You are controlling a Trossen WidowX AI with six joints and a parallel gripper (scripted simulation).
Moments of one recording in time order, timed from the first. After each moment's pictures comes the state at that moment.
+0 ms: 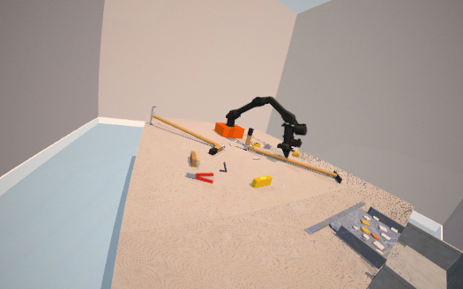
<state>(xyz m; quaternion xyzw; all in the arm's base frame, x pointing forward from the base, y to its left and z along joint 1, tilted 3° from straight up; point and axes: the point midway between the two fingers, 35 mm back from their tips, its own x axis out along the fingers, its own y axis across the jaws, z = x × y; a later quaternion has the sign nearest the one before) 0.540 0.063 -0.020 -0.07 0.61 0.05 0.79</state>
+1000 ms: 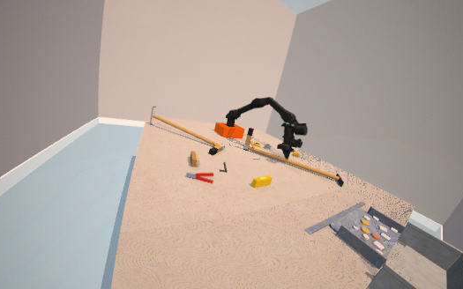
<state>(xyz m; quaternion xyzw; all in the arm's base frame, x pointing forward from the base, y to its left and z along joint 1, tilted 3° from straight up) 0.555 0.041 -0.016 -0.07 0.60 0.05 0.79</state>
